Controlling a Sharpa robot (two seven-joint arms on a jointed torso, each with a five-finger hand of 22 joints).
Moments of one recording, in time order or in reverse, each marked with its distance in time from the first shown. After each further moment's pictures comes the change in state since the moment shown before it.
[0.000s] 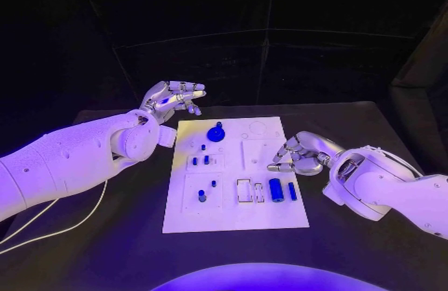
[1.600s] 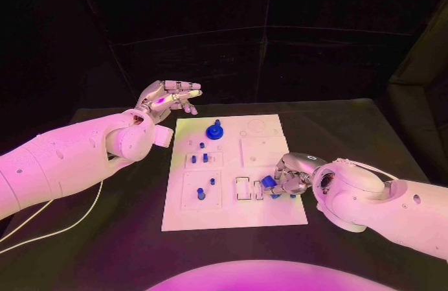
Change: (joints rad) left arm -0.001 -0.007 -0.006 0.003 0.000 0.005 -0.003; left_hand 0.000 0.000 0.000 0.000 0.000 0.000 0.000 0.000 0.000 0.000 0.000 0.000 0.000 0.000 0.000 0.000 0.000 0.000 0.000 0.000 0.000 0.000; right arm -0.083 0.086 0.004 -0.013 -0.277 0.178 -0.291; right_hand 0.063 0.050 -0.051 0.042 0.116 -0.055 -0.019 0.180 0.101 0.007 -0.014 0.014 0.046 0.000 0.000 0.015 0.019 0.000 0.010 -0.011 0.015 0.031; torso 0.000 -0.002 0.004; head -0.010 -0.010
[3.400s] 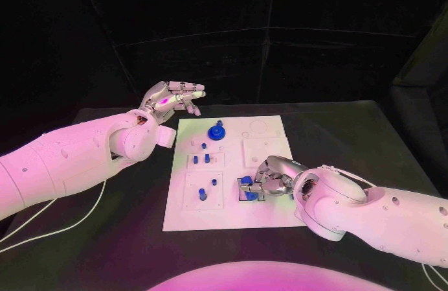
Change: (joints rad) left arm 0.000 0.002 0.000 0.002 0.000 0.004 -0.003; left_hand 0.000 0.000 0.000 0.000 0.000 0.000 0.000 0.007 0.000 0.000 0.000 0.006 0.000 0.000 0.000 0.000 -0.004 0.000 0.000 0.000 0.000 -0.002; right arm -0.009 0.106 -0.005 0.023 0.140 -0.141 -0.037; right_hand -0.082 0.093 -0.097 0.025 0.006 0.072 -0.029 0.064 0.056 0.004 -0.047 -0.057 -0.031 -0.004 -0.033 0.008 0.000 0.000 0.008 -0.021 0.004 0.009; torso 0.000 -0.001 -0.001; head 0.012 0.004
